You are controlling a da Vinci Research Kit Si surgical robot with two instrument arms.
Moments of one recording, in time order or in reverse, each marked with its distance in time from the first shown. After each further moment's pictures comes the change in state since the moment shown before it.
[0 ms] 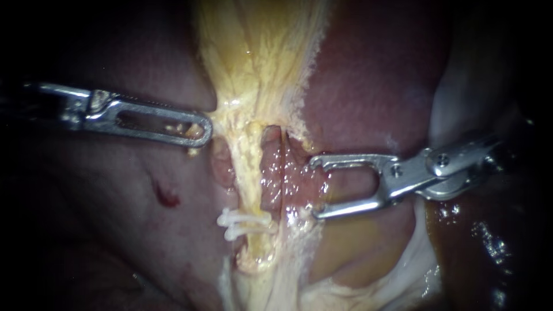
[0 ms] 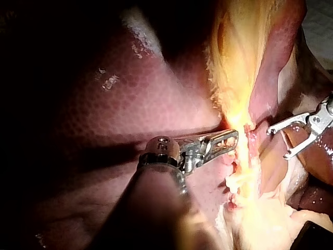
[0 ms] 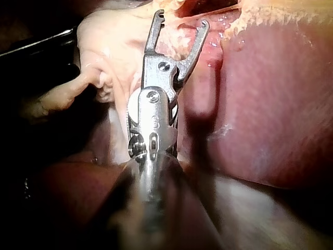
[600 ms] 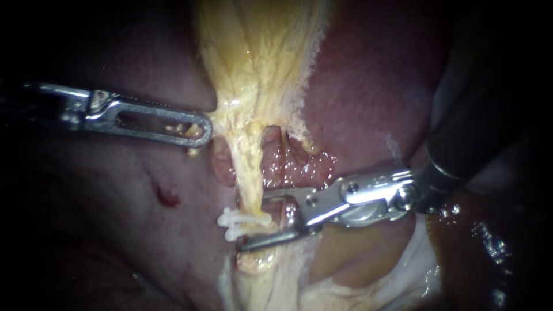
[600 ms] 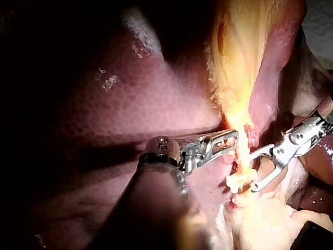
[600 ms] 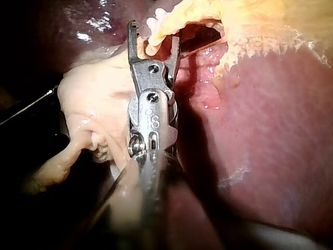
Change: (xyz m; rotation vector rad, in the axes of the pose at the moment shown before) right arm -0.003 -0.001 0.012 0.062 -0.041 0.085; left arm 0.000 0.000 0.000 -0.001 0.000 -0.001
